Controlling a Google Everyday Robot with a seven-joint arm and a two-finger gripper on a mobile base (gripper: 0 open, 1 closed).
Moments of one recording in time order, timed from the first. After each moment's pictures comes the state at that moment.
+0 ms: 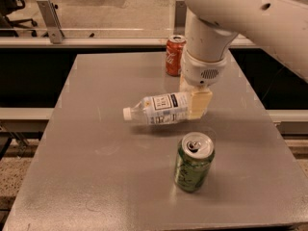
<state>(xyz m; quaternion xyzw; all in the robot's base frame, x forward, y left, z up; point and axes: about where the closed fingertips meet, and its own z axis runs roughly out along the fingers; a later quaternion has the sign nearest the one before) 0.521 -0.098 0.873 -0.76 0.64 -0.01 0.06</state>
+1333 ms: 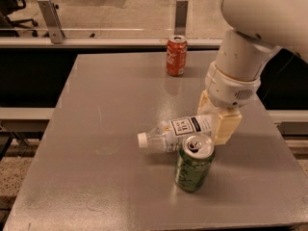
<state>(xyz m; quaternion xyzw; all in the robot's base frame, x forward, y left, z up) 0.447 -0.139 0.867 -0.78 0.63 0.05 0.04</state>
